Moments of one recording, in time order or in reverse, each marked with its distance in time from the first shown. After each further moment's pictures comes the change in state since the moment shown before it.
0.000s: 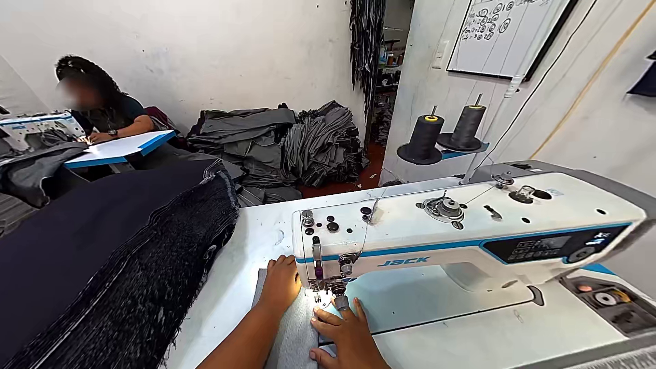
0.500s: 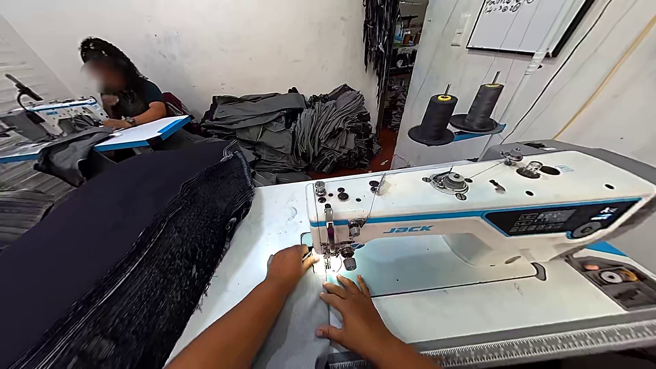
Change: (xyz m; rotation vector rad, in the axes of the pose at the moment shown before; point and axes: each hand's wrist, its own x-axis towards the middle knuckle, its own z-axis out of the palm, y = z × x) left_hand -0.028 0.008 -0.034 -0.007 -0.401 -0.191; right_hand -0.017 -0.012 0.002 -0.027 -0.107 0.015
